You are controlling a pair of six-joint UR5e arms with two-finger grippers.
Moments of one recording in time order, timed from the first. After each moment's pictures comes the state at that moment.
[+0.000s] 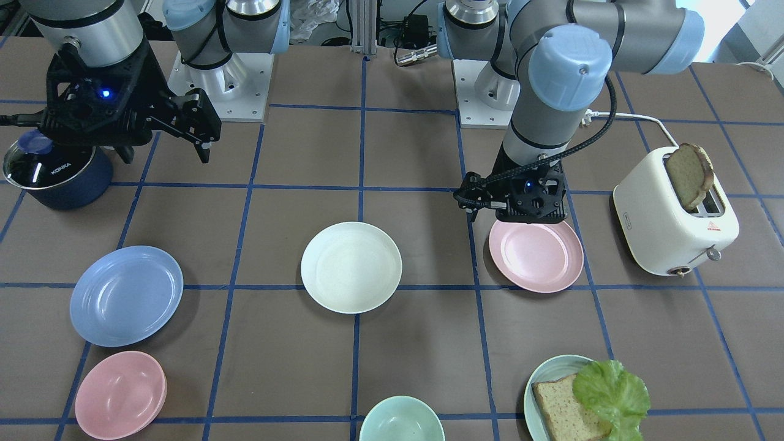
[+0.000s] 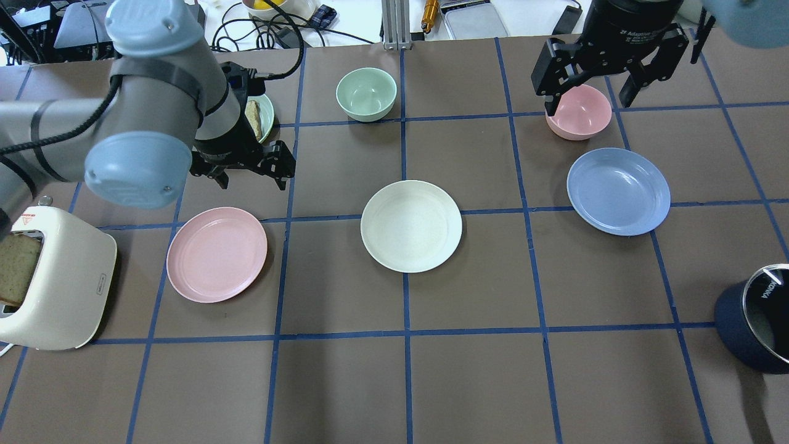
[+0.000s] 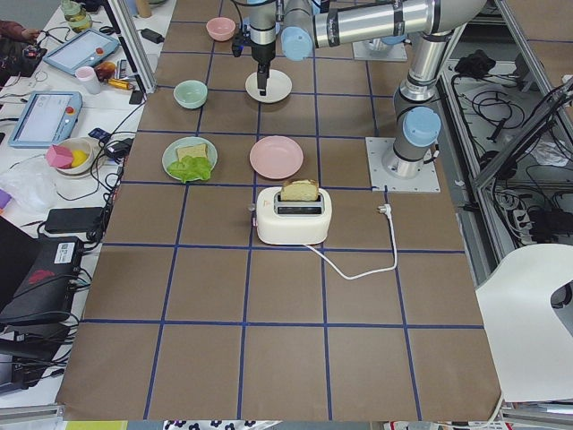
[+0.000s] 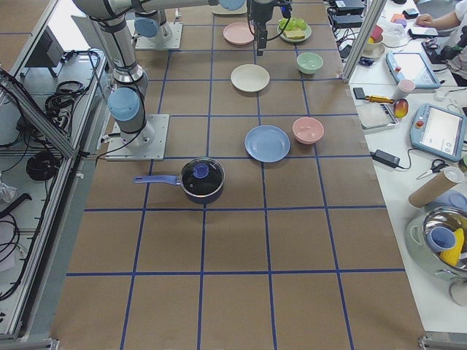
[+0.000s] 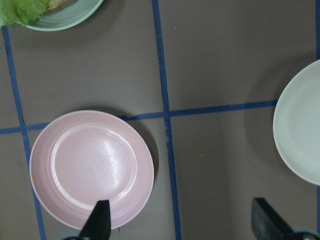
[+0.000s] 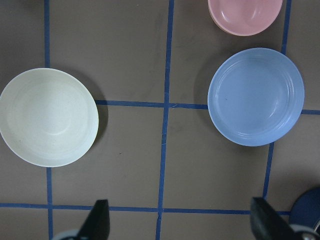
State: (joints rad) left arm -1.62 -1.67 -1.85 -1.16 1.61 -0.02; right arm 1.59 -1.50 1.41 -1.48 -1.60 -0.04
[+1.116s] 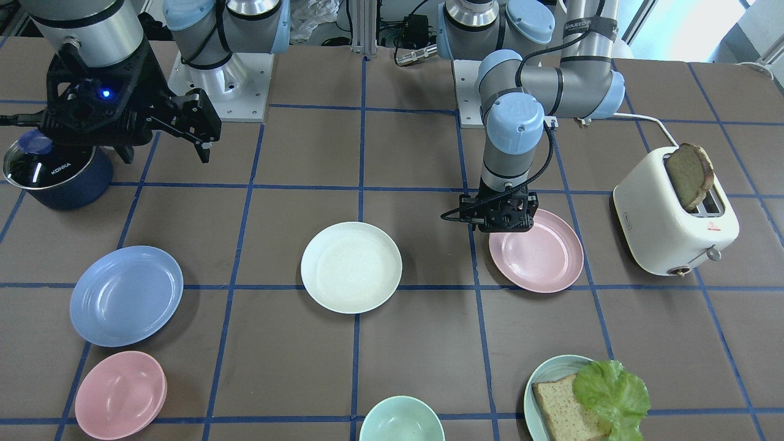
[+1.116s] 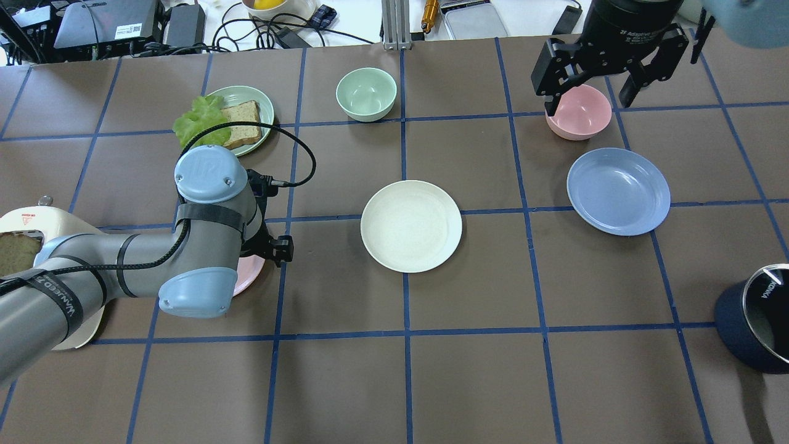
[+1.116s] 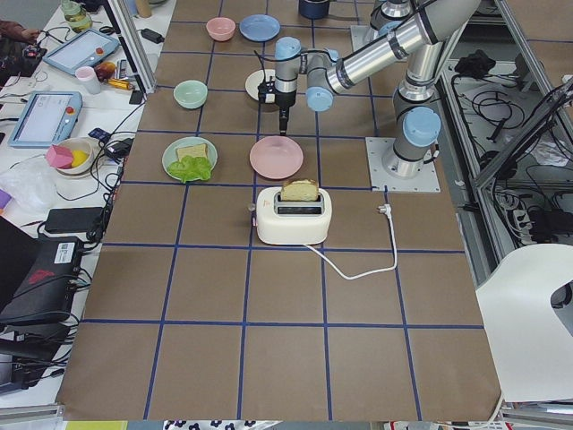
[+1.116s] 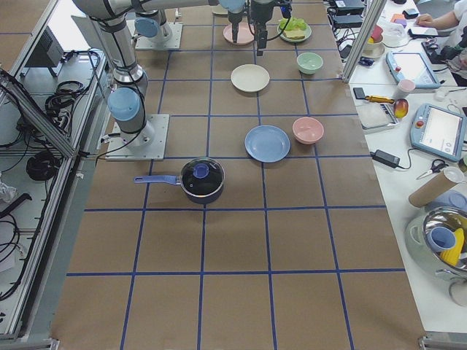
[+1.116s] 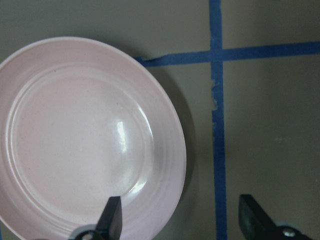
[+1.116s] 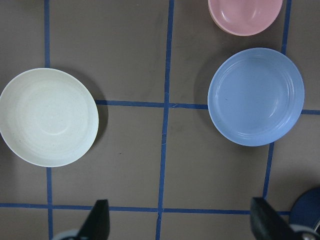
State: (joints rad) left arm -1.60 -1.72 -2.19 -0.81 1.73 0.03; right arm 1.59 -1.50 1.41 -1.48 -1.60 -0.04
